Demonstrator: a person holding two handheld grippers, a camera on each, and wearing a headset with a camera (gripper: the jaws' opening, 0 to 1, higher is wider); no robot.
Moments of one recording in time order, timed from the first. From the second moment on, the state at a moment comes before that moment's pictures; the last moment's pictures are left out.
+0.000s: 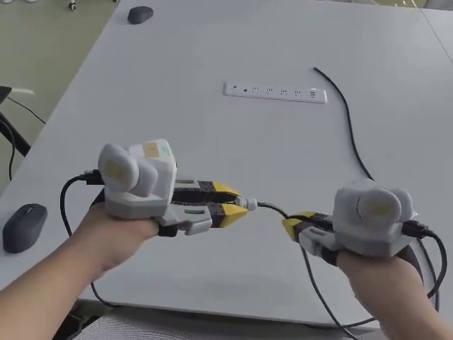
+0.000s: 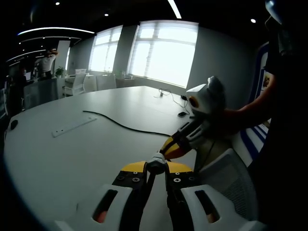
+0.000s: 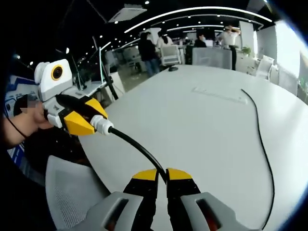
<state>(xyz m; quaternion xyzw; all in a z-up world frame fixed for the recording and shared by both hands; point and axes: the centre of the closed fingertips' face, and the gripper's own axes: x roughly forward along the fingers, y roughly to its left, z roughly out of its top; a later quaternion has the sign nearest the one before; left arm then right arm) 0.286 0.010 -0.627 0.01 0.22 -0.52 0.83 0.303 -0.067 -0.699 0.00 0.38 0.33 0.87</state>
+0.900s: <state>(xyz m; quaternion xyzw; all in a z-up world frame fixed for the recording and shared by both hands) 0.285 0.006 -0.627 0.01 0.22 -0.52 0.83 0.297 -0.095 -0.740 0.15 0.46 0.25 0.84</state>
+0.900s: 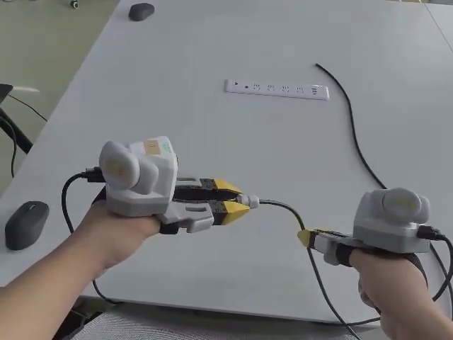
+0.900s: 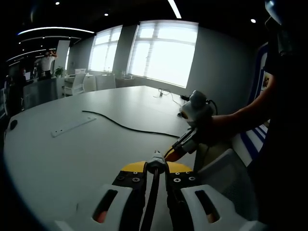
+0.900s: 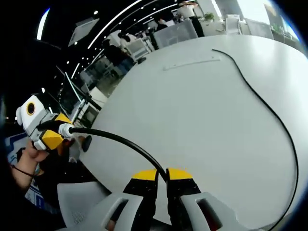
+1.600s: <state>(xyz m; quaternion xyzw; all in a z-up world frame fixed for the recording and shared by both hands) 0.283 0.003 -0.623 0.00 0.22 -0.52 0.83 0.288 -0.095 -0.736 0.14 0.45 0.28 0.84</state>
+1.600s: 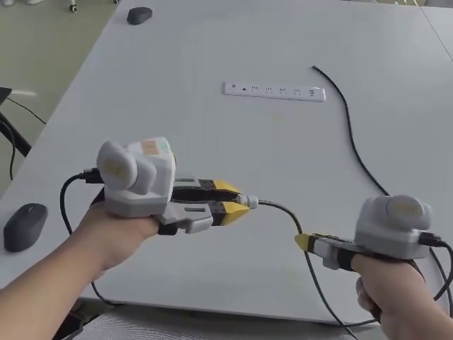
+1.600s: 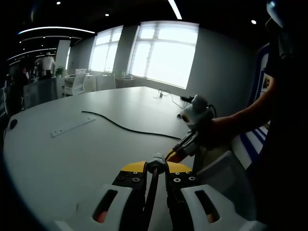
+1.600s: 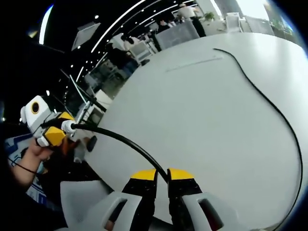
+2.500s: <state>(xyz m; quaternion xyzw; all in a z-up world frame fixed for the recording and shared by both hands) 0.282 0.000 -0.622 0.01 0.23 -0.52 0.82 0.294 -0.017 -0.640 -0.25 0.21 0.48 0.81</state>
